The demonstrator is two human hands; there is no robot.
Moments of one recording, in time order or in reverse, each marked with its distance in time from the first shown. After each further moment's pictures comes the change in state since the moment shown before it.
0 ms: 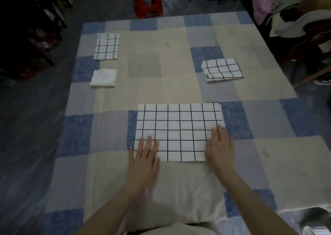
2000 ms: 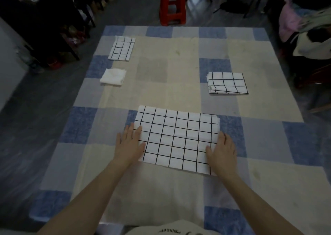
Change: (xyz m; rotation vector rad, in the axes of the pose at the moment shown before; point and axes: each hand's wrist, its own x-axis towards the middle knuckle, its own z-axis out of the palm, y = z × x) left_hand 0.049 -0.001 -0.037 -0.069 -0.025 -0.253; right_hand 0.039 0.039 -0.027 0.192 -0.135 0.060
